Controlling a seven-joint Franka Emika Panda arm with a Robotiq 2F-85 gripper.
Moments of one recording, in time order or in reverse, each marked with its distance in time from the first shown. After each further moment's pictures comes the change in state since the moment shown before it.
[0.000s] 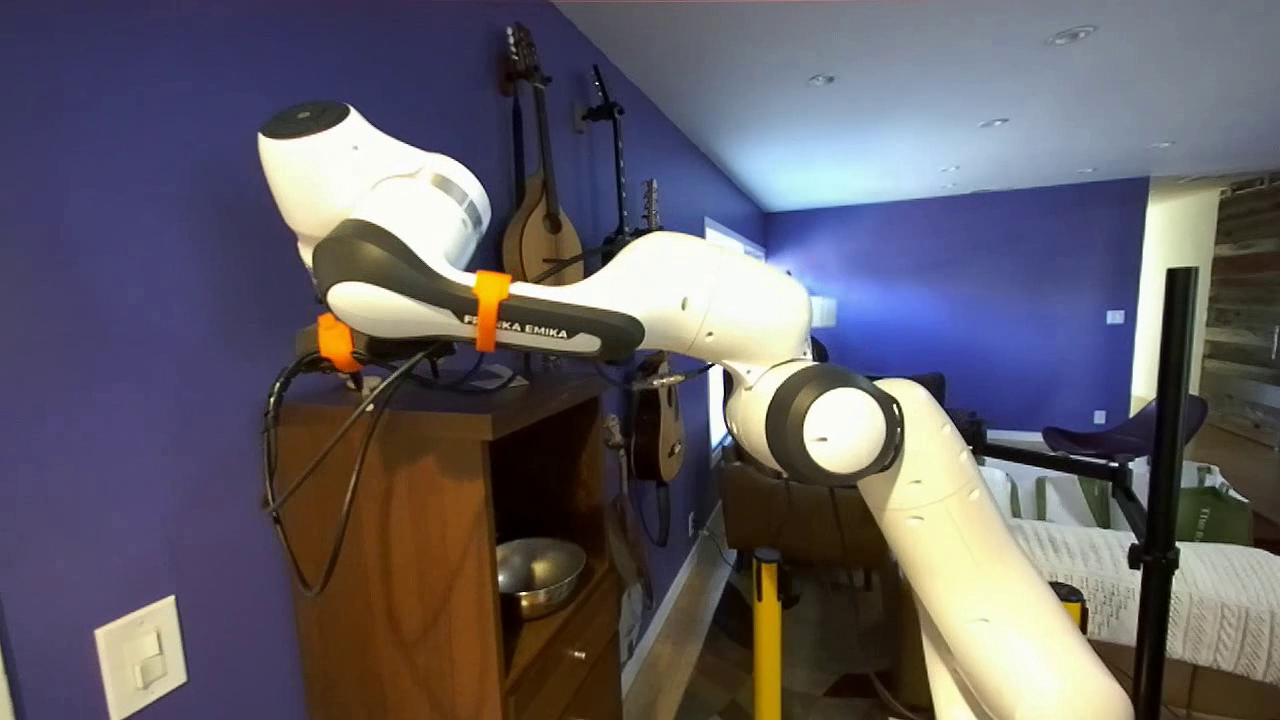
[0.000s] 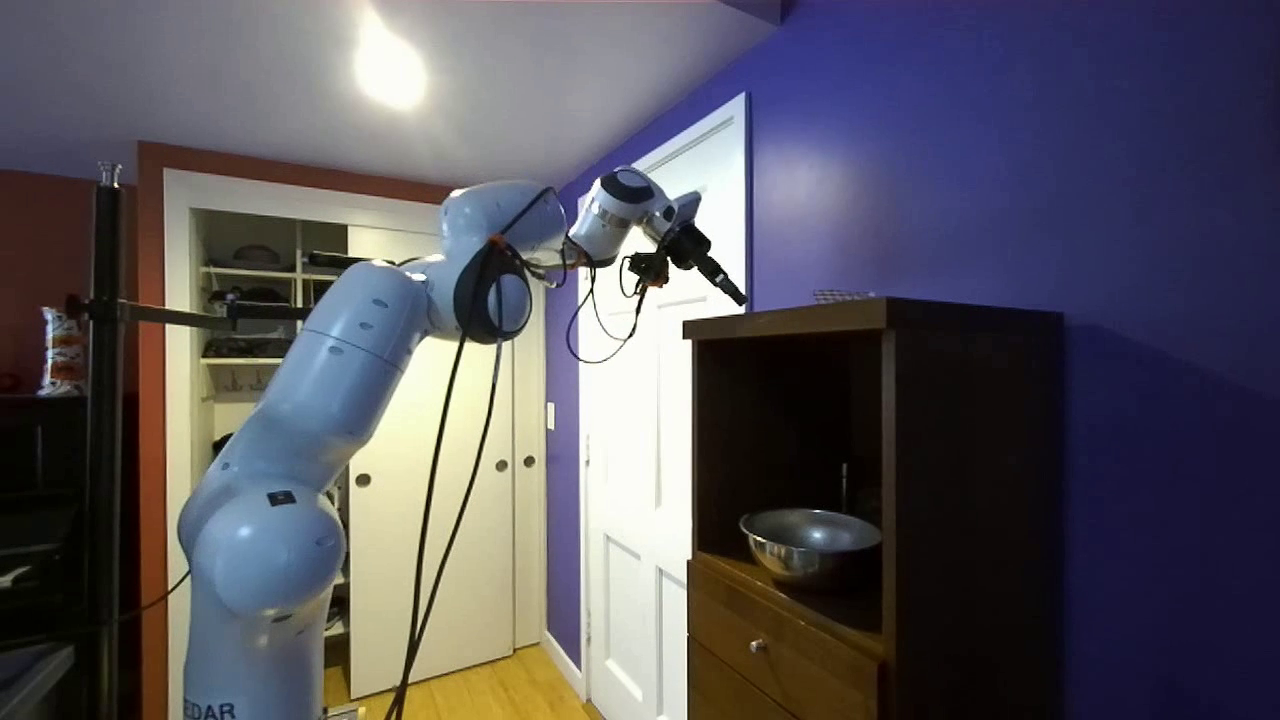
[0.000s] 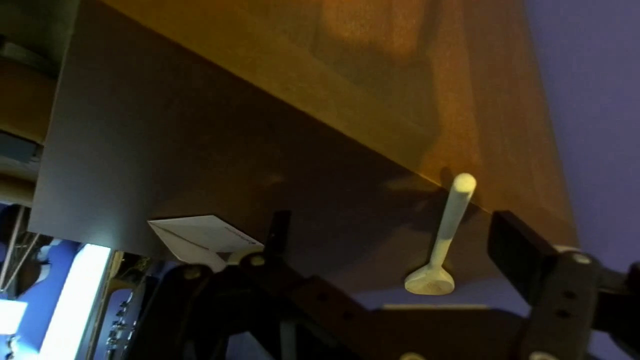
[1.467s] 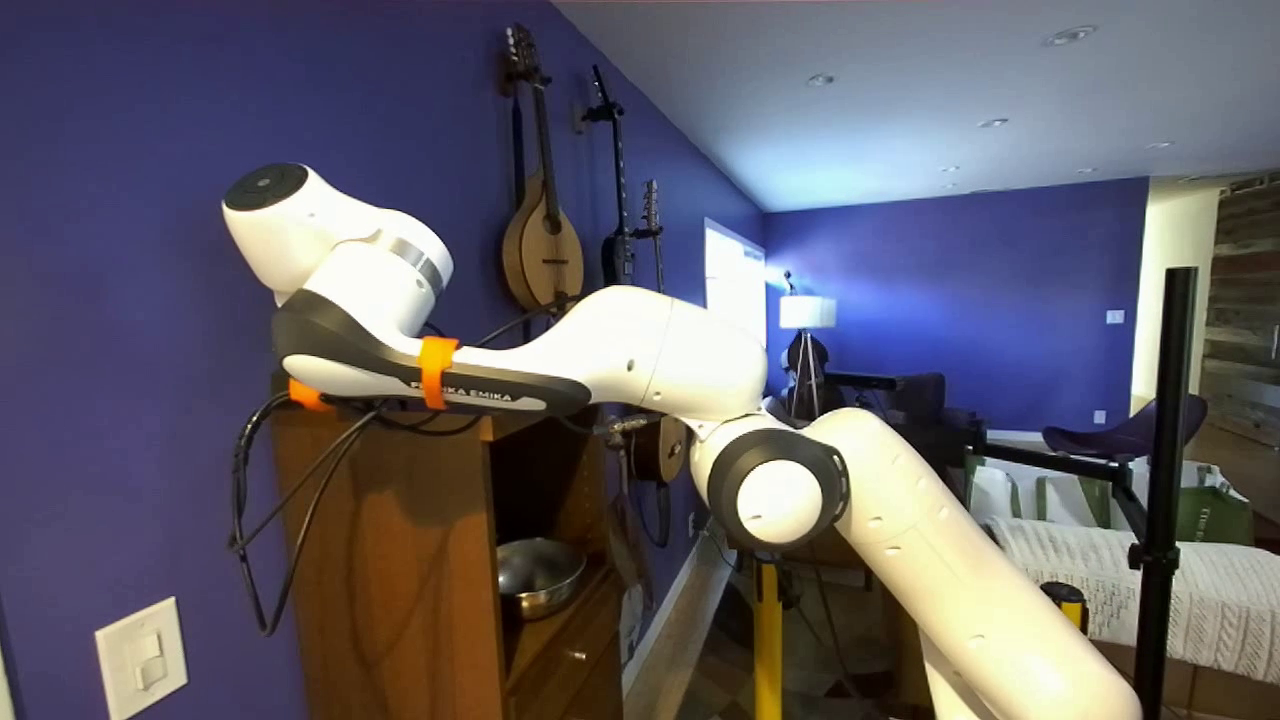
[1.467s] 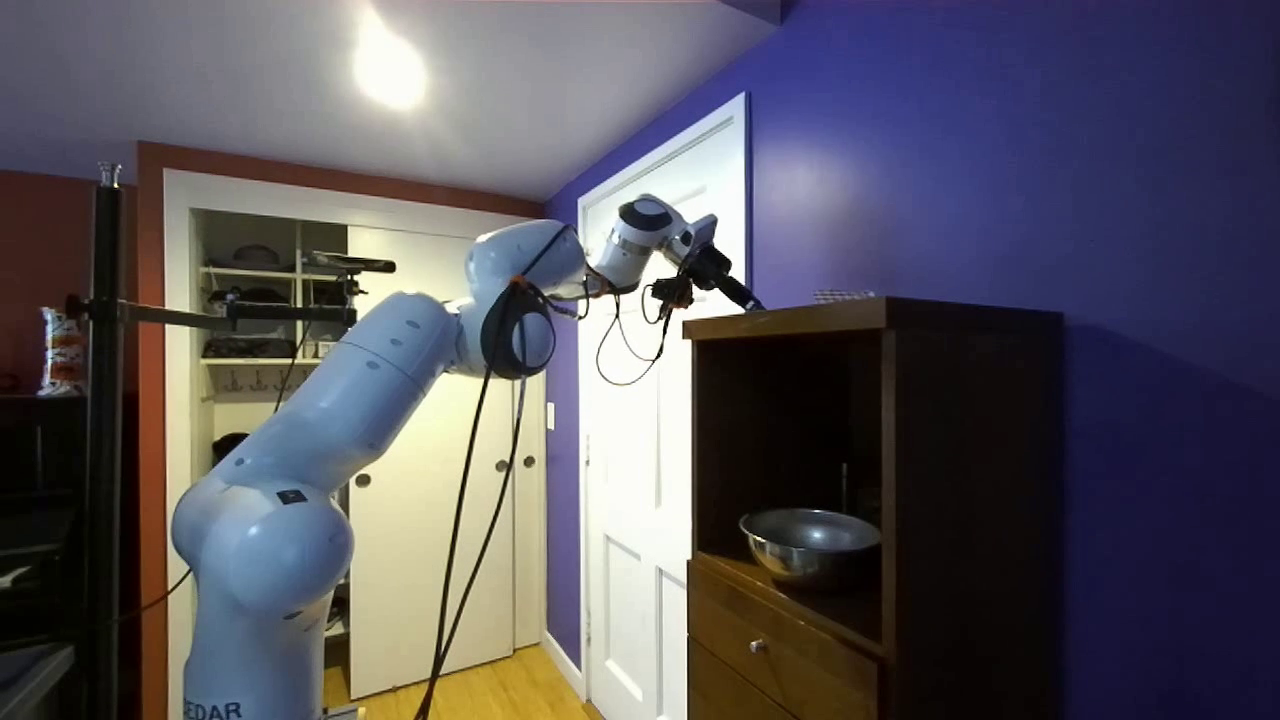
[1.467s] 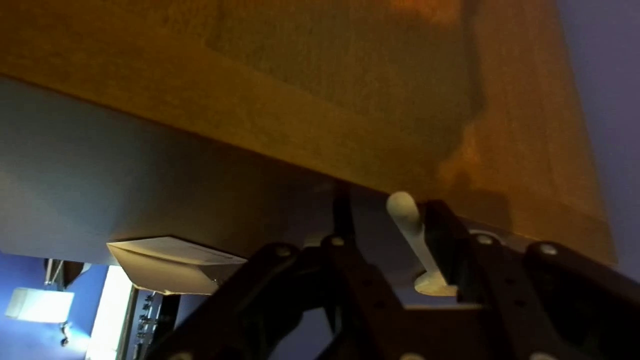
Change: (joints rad) arm 0.080 0.199 -0.166 0.219 0.001 0.013 0.028
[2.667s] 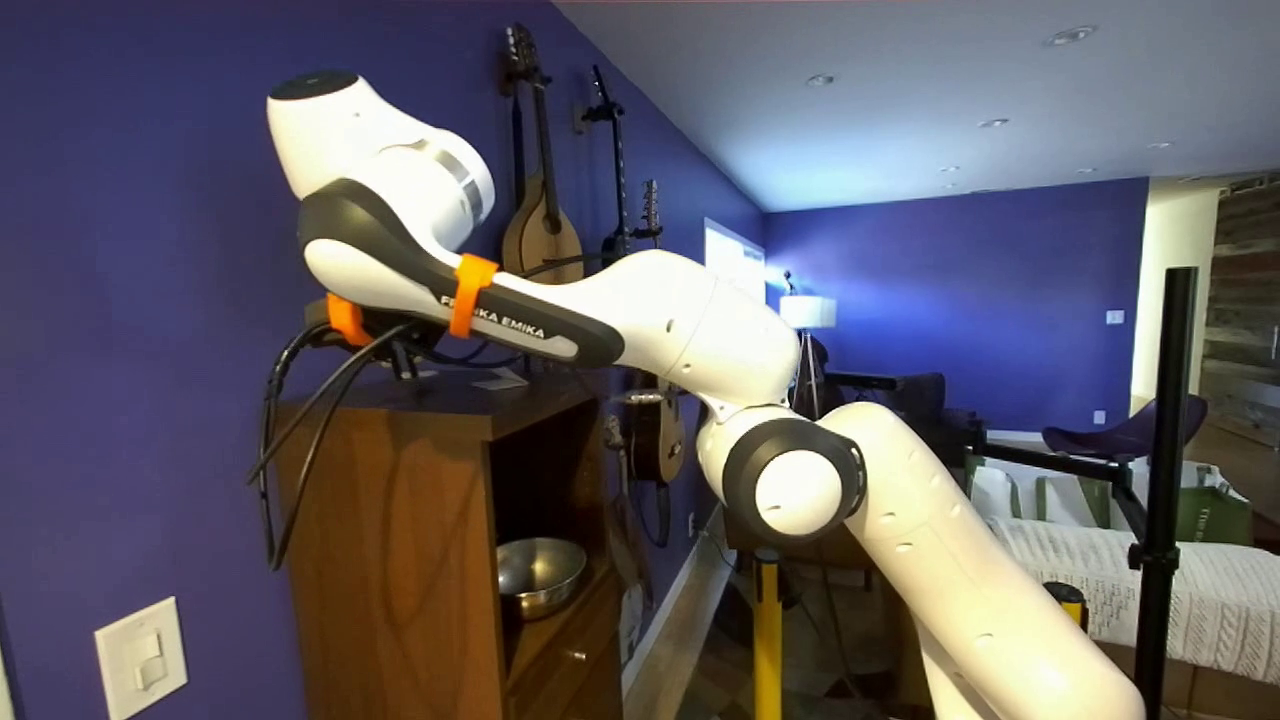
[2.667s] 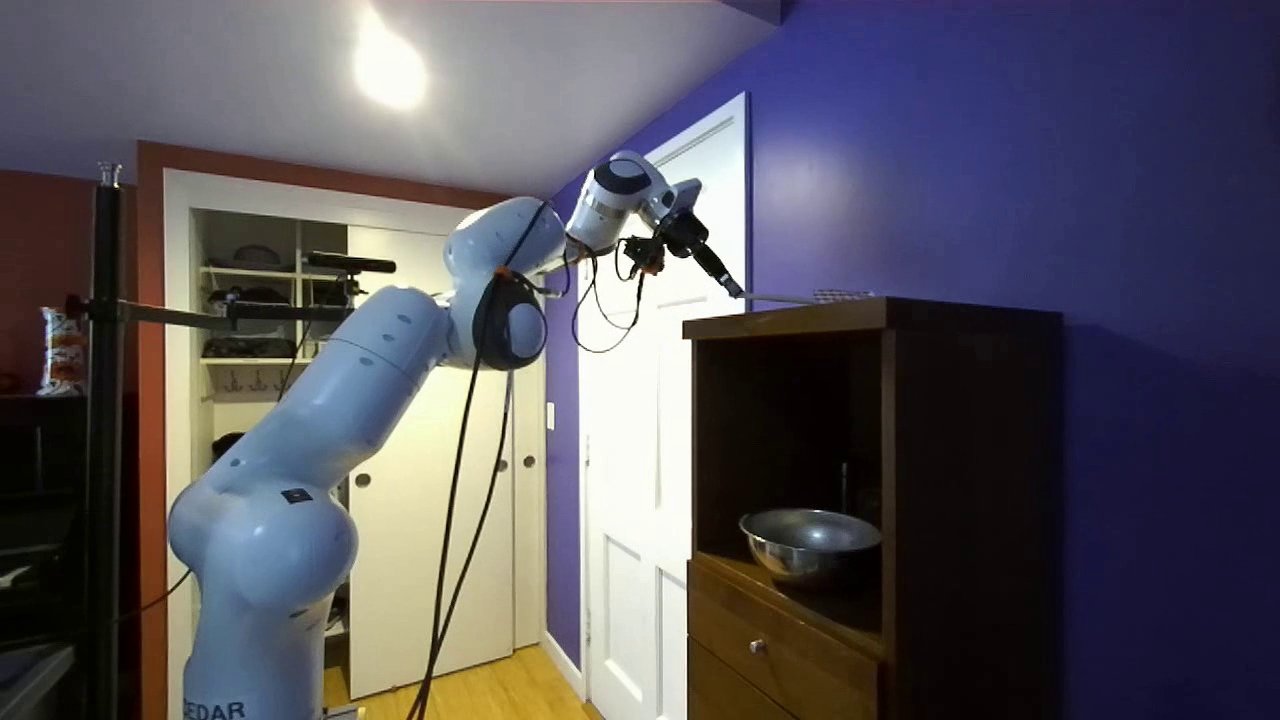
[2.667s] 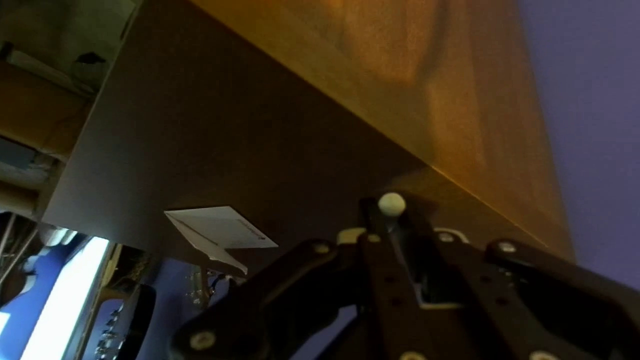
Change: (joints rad) arm 0.042 -0.047 -0.017 0.128 0.109 -0.155 -0.206
